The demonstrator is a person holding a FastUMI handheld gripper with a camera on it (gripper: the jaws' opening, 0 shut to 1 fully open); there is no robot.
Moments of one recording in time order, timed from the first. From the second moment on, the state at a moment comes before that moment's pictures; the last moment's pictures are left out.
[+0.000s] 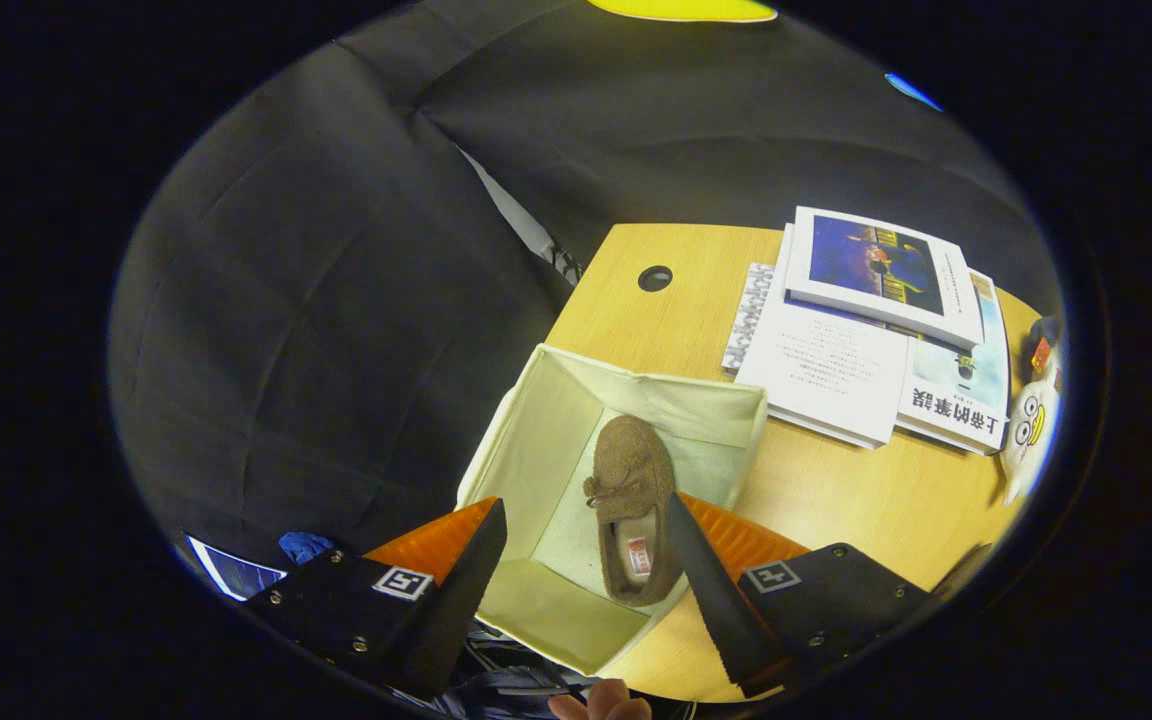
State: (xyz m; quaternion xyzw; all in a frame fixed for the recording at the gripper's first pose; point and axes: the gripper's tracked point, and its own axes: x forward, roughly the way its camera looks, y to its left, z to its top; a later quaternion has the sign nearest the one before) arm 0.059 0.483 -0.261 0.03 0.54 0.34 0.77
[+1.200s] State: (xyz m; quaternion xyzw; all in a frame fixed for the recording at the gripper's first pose) arm 0.037 0.102 -0.248 0.05 0.45 0.15 0.88
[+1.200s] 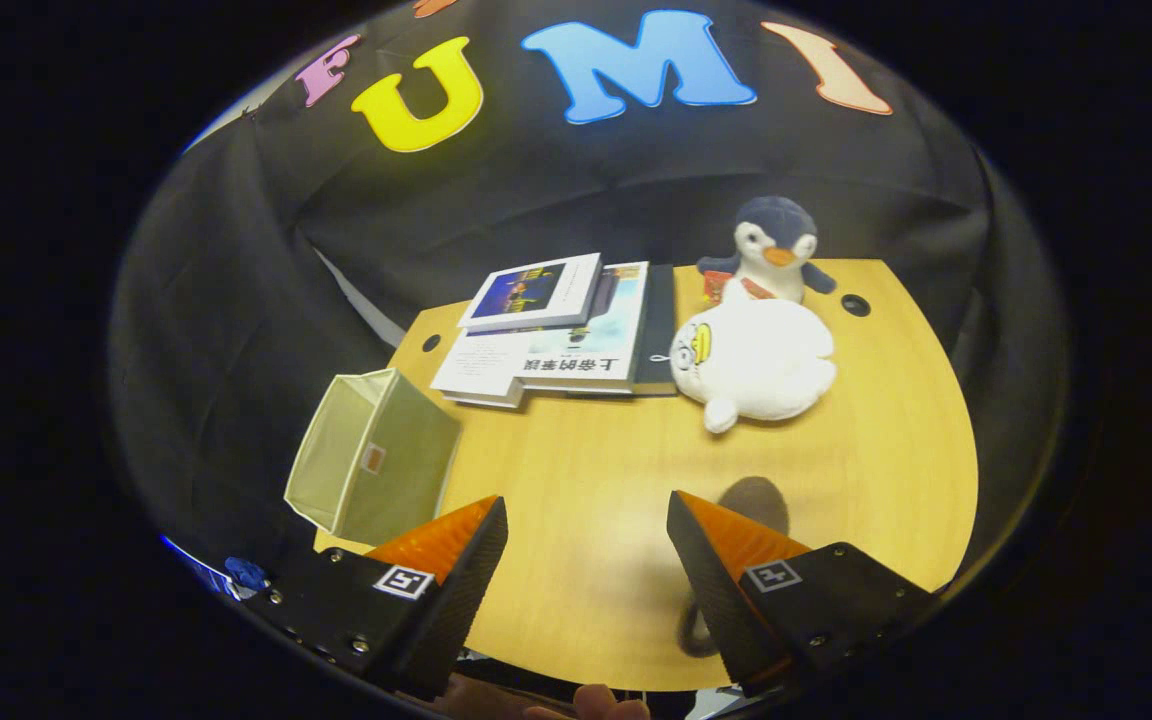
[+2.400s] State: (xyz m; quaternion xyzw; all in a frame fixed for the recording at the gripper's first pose) arm -0.013 -0.032 -0.431 0.07 0.62 0.07 0.78
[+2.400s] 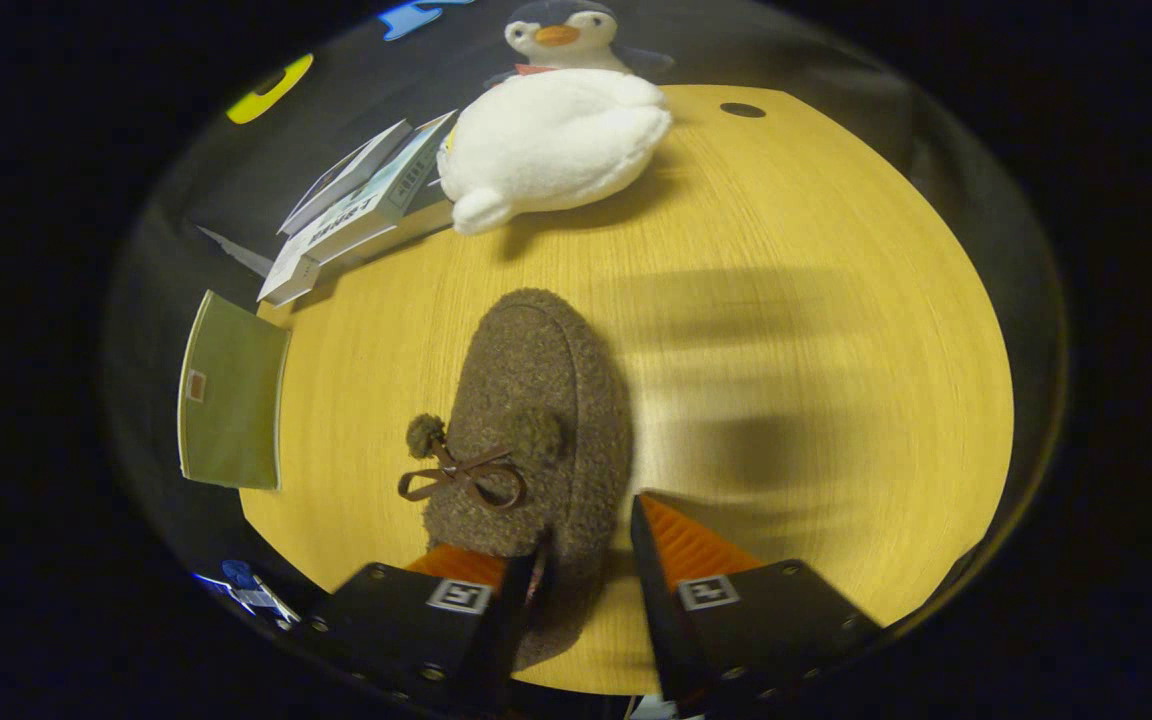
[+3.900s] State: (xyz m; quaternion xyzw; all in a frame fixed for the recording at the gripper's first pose) arm 0.031 0.295 -0.263 0.03 0.59 0.26 0.76
